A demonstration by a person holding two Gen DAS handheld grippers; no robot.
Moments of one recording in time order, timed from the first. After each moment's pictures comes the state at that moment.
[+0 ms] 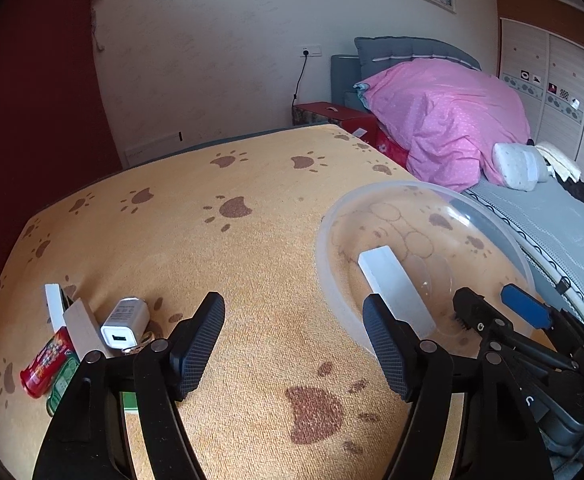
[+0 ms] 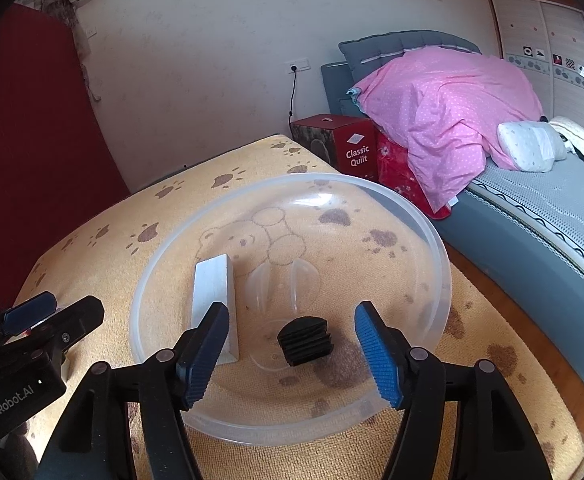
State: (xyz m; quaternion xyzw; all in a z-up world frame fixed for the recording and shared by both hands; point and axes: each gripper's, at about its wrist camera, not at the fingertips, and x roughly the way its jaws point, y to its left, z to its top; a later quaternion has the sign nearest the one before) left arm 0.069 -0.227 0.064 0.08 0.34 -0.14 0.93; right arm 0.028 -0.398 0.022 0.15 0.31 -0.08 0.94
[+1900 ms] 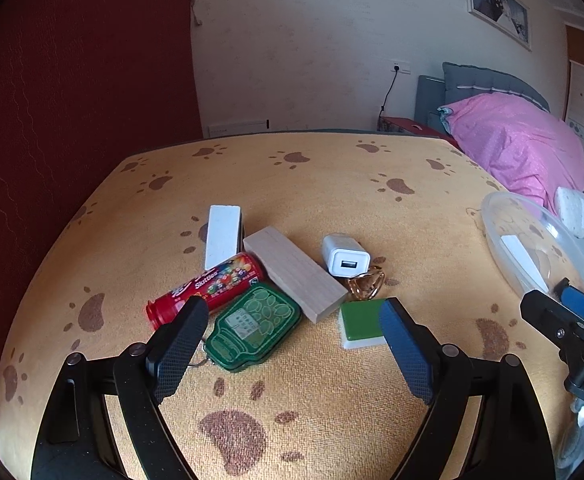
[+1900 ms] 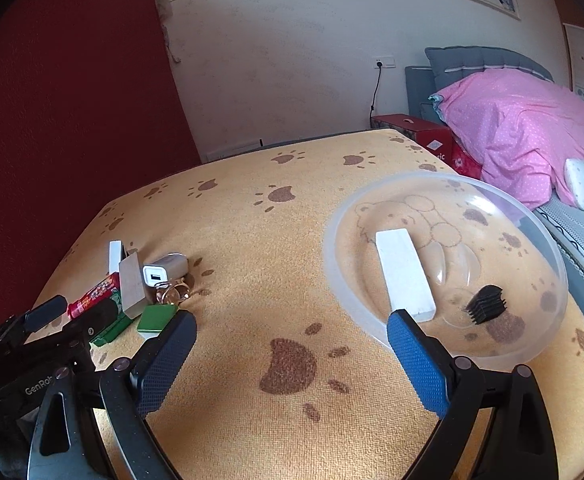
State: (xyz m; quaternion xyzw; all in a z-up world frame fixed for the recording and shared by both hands) left arm 0.042 -0.067 0.048 0.01 0.33 -0.02 0.94; right arm 0.020 -0.276 0.045 0.09 0.32 0.04 0.94
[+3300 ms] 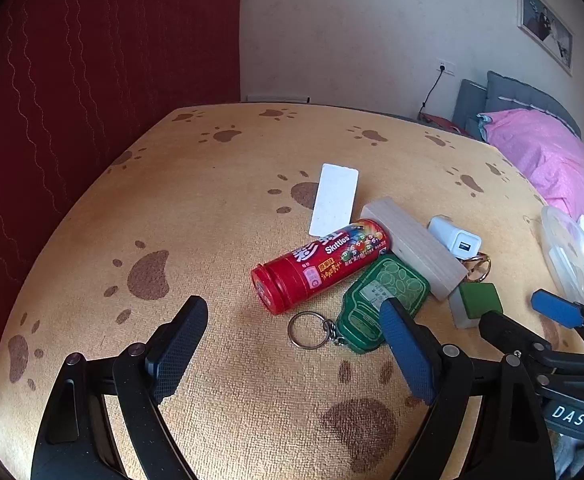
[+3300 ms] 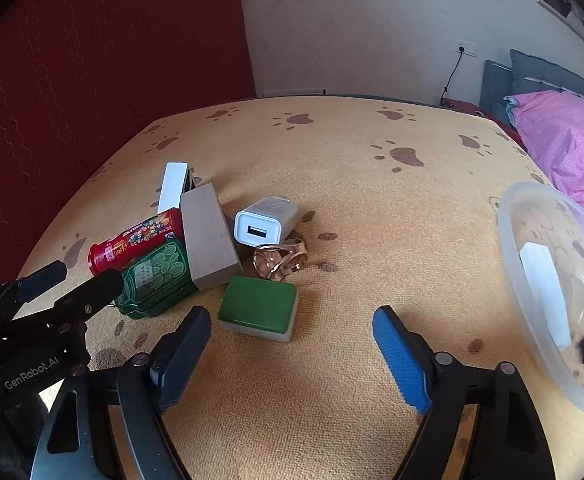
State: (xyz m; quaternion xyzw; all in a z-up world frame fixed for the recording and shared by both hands) left arm 0.044 0.017 0.025 -0.04 0.36 0.03 0.93; right arm 0.066 -0.172 0.021 0.00 0.40 0.12 0.91
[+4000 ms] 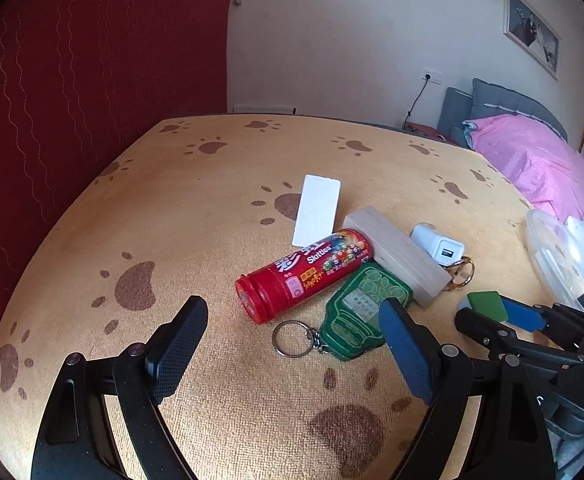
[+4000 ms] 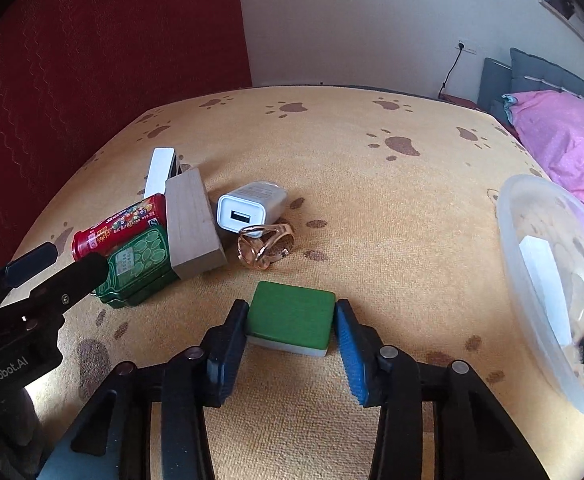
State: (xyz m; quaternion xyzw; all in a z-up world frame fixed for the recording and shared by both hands) left arm 0.044 0.012 0.027 -0.04 0.34 -0.01 0.94; right arm 0.066 -0.181 0.014 -0.01 0.41 0.11 0.90
